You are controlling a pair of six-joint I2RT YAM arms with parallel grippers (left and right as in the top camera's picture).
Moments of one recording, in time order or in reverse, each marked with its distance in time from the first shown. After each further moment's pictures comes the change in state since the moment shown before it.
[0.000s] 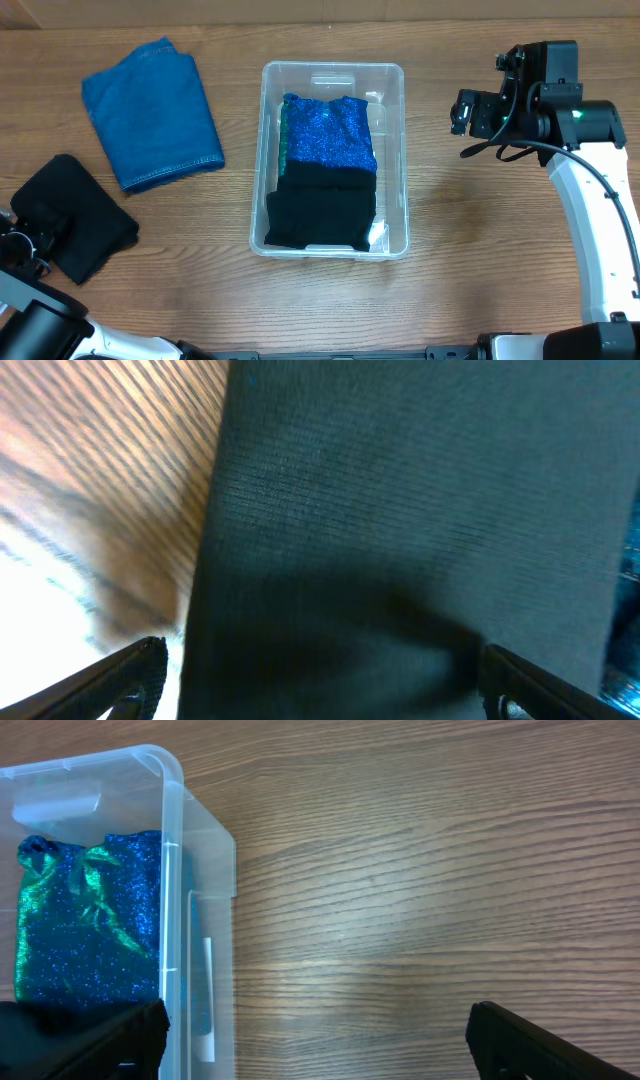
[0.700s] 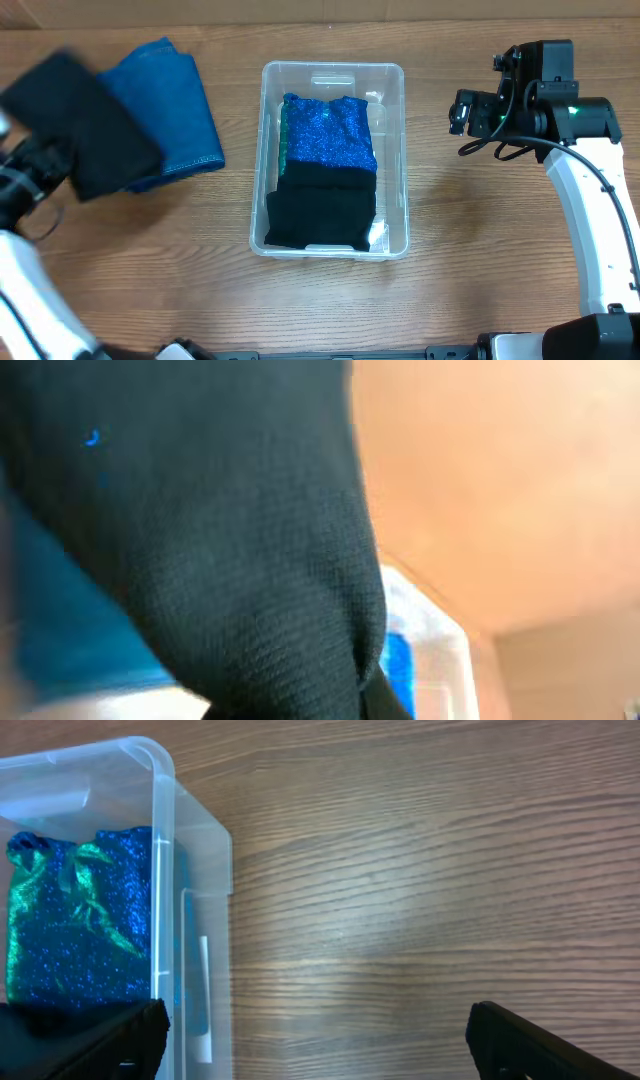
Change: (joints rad) left arm -0.243 -0.524 0.007 0.070 0.634 -0.206; right arm 0.000 0.019 0.000 0.001 0.000 0.000
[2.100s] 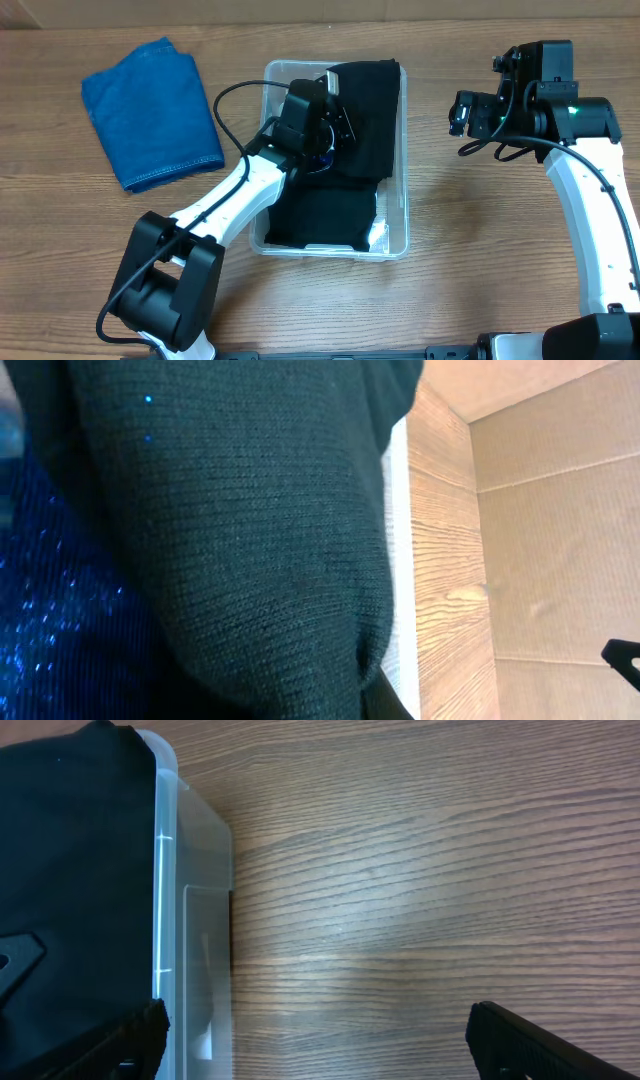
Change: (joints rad) left arm -1.268 0.460 -0.006 0.611 -0.638 -0.631; right arm 0.000 0.001 0.000 -0.009 0.000 0.000
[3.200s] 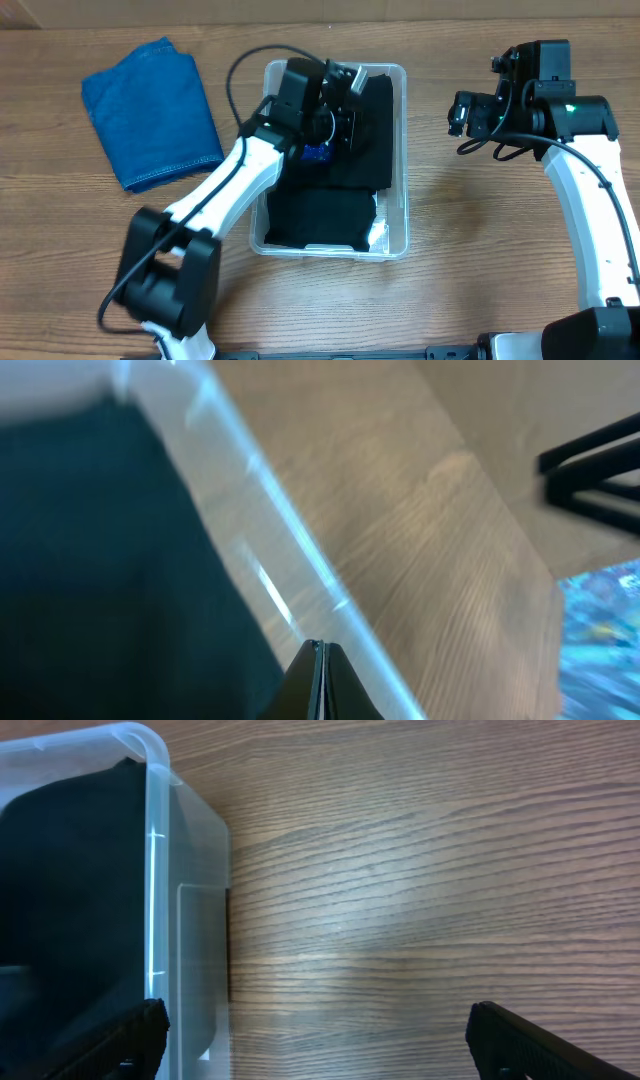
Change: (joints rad) left arm 0.031 0.056 0.155 -0.187 0.284 0.555; right arm 0.000 0.018 0.000 0.002 0.000 0.000
